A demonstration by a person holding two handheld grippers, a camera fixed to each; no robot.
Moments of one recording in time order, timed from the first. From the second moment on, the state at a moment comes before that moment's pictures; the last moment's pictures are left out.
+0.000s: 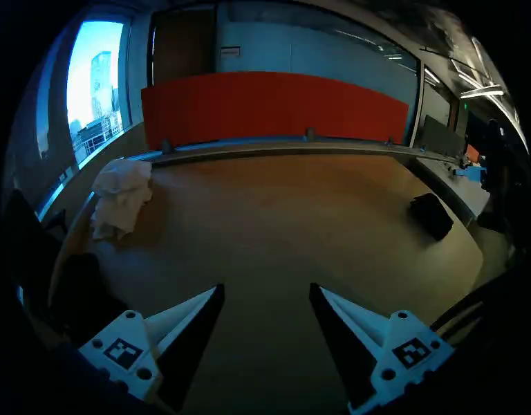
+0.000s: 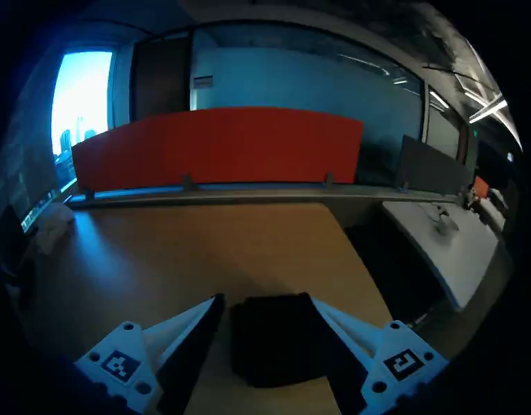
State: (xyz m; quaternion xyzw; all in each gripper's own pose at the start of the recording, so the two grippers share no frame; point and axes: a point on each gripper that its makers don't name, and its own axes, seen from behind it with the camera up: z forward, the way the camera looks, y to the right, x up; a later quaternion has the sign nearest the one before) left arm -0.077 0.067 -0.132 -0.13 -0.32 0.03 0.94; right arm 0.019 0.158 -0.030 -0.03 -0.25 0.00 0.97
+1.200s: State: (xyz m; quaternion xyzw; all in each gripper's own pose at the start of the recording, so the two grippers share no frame) left arm -0.028 0.046 -0.067 -0.08 -0.22 0.04 0.97; right arm 0.115 0.081 -0.012 0.00 -0.08 0.03 1.00
